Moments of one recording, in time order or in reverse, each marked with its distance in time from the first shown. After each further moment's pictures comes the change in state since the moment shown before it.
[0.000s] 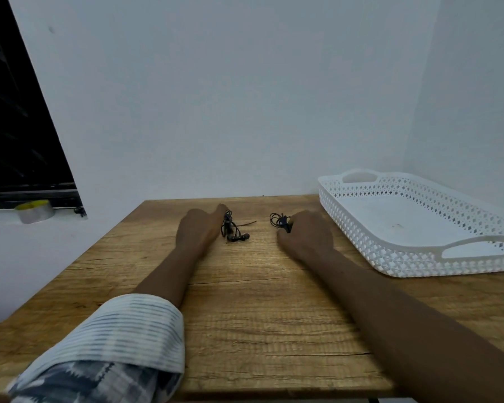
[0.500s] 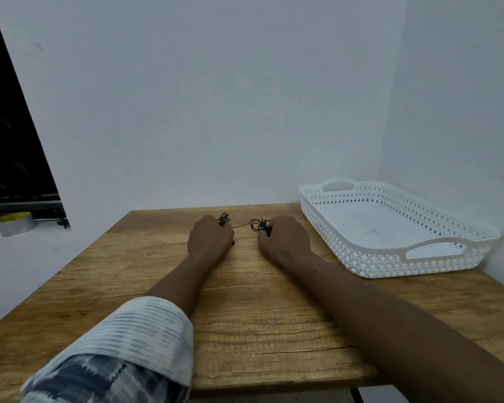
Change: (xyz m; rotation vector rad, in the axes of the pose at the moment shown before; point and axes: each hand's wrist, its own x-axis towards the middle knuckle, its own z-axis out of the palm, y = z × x) left_hand -0.022 0.030 0.031 0.080 -0.014 0.094; right_hand -0.005 -0.006 -0.011 0.098 0.005 -0.035
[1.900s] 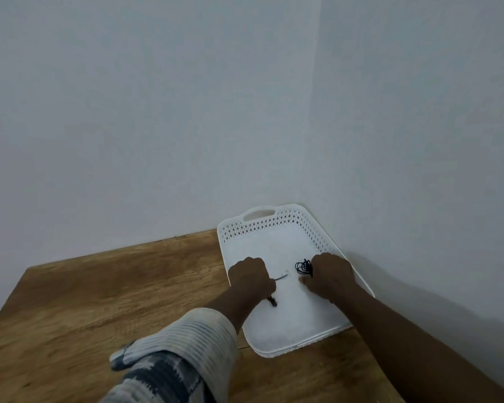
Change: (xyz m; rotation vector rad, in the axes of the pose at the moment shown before) left_hand -0.024 0.235 0.111 0.574 -0.647 0.312; right_hand 0.045 0.210 -0.168 -0.492 -0.458 0.314
